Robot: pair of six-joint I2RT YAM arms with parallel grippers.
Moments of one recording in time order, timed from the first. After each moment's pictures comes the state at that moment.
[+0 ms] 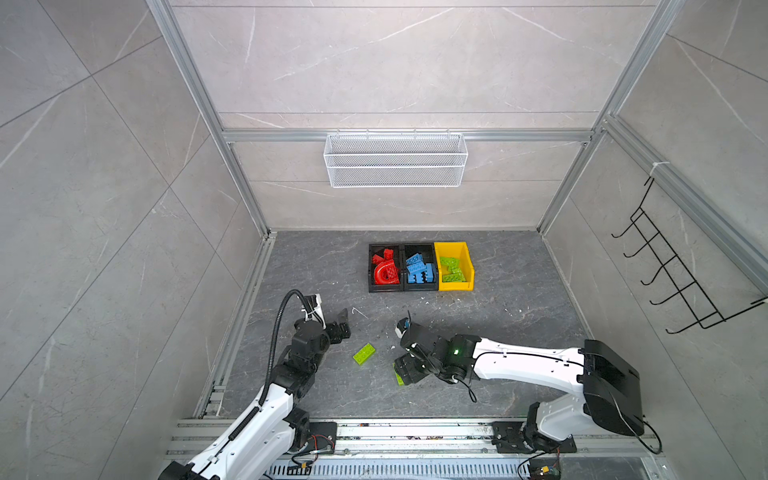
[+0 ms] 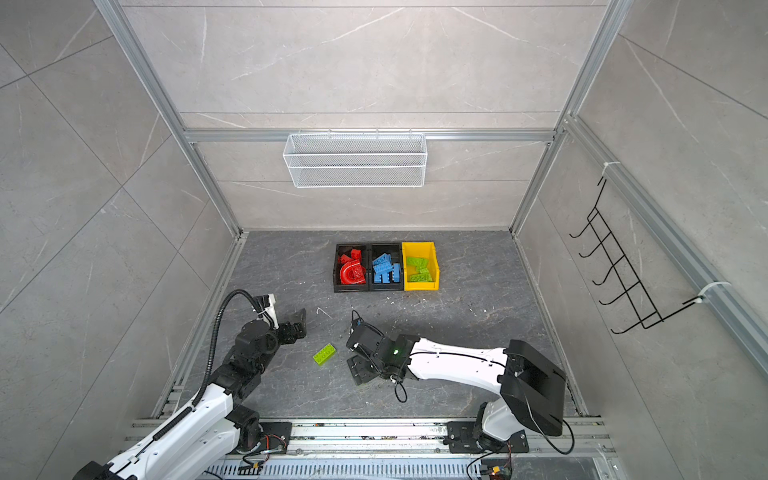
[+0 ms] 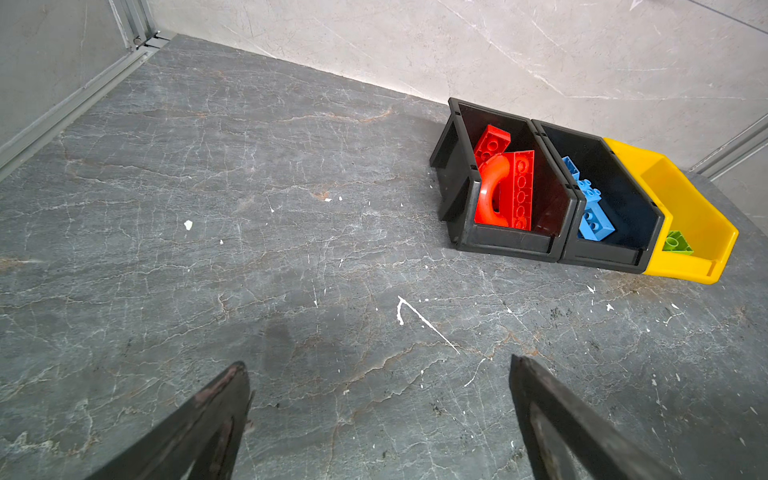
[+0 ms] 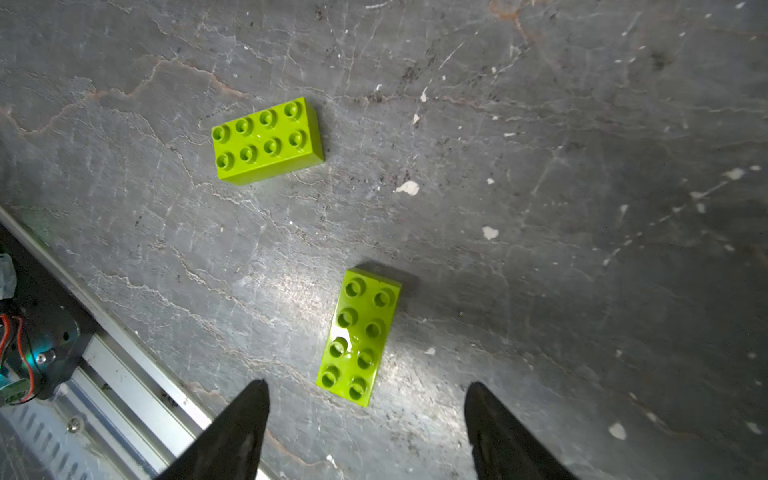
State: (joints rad) left arm -0.40 0.76 0.28 0.08 -0.23 -0.36; right arm 1.13 1.53 0.95 -0.47 0.07 0.56
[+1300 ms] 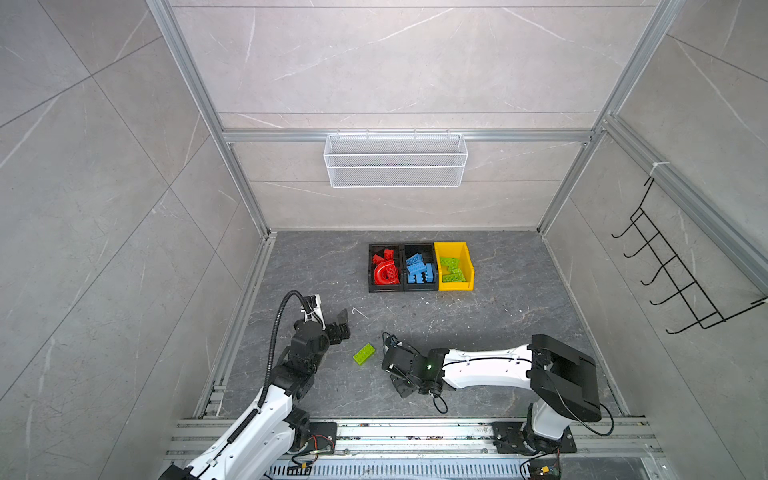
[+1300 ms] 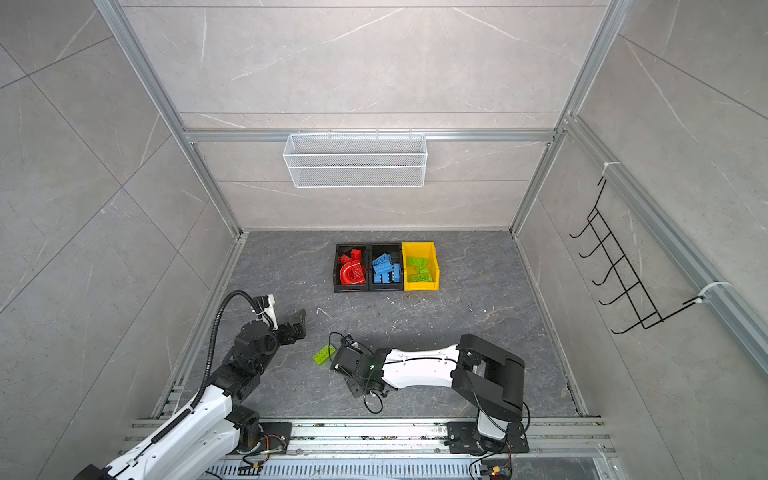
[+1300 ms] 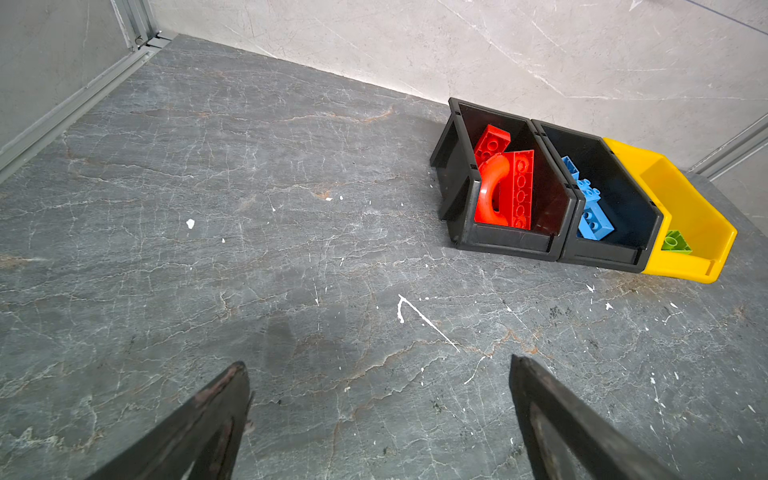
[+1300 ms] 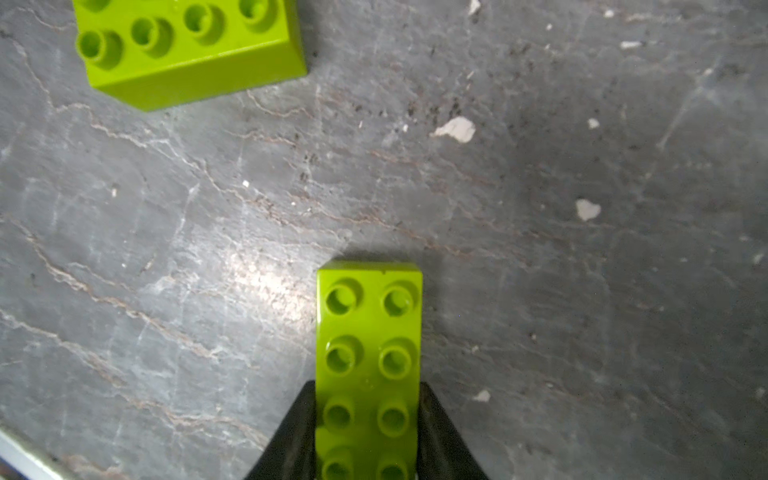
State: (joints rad) left arm -0.40 0.75 0.28 0.06 -0.23 -0.36; right arm 1.22 1.74 0.97 -0.42 0.18 0.58
